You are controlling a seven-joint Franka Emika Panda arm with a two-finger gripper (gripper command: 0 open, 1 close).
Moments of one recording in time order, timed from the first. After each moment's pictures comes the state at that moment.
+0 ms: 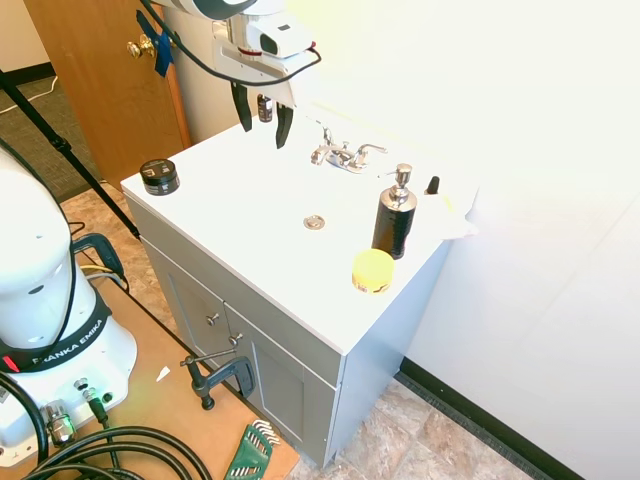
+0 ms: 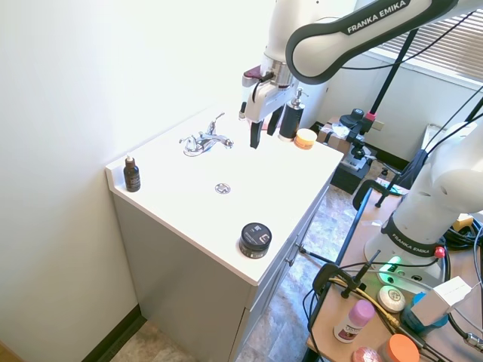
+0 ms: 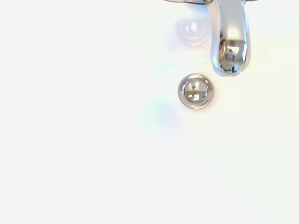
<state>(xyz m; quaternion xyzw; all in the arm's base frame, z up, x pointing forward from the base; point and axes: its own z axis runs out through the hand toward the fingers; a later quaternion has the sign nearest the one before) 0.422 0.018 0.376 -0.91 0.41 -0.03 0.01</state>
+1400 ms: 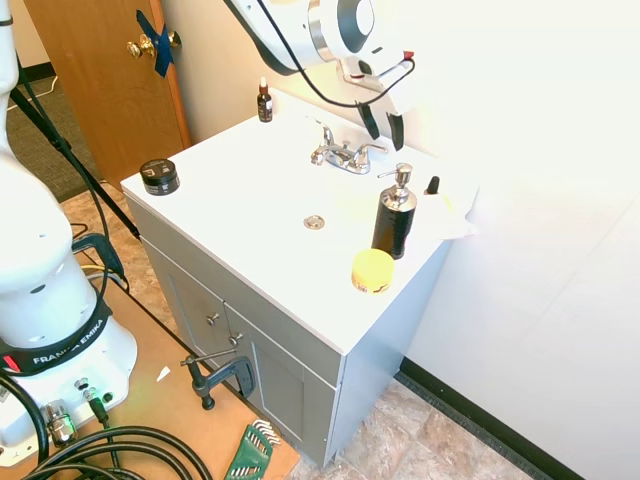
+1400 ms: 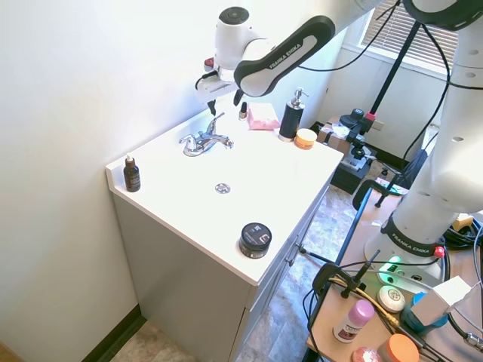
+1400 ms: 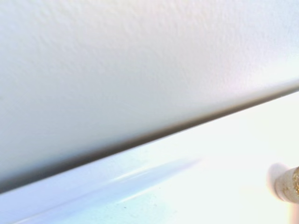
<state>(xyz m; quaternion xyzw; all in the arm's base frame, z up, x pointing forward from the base) 0.610 -0.076 0.312 -0.80 0.55 -0.20 -0.09</state>
